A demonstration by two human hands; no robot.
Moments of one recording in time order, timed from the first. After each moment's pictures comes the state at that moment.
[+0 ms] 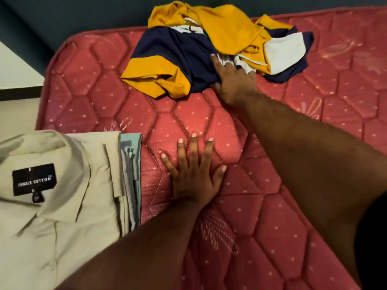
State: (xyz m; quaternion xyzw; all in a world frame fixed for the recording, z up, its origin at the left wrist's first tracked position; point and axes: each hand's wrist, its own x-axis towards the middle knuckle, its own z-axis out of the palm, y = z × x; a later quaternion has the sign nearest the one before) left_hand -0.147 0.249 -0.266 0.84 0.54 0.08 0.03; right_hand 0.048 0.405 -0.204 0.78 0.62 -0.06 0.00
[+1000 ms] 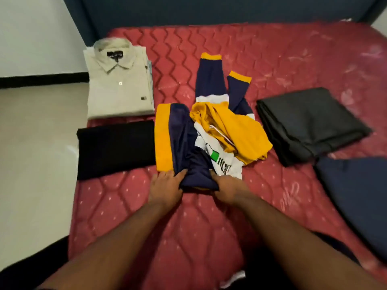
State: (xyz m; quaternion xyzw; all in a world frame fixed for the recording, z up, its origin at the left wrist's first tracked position) left_hand -0.397 -0.214 -0.190 0.88 0.45 -0.09 0.11; right_hand -0.207 -0.294 -0.159 0.76 0.58 -0.27 0.09
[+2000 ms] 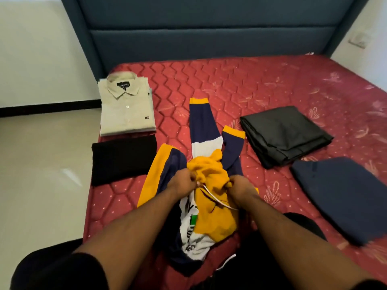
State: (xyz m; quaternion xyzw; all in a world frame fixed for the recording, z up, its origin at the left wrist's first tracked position) left_hand -0.370 -0.228 -0.135 0.82 0.42 0.05 0.39; right_hand -0.194 -0.355 -0.130 0.87 0.42 -0.21 -0.15
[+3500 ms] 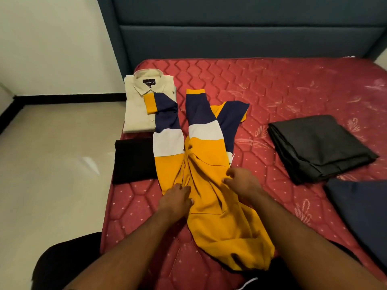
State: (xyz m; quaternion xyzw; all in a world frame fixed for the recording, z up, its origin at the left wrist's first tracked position) left_hand -0.451 -0.222 -0.169 0.85 0.47 0.00 0.24; right_hand -0.225 -0.270 -0.097 0.82 0.51 -0.27 -0.07
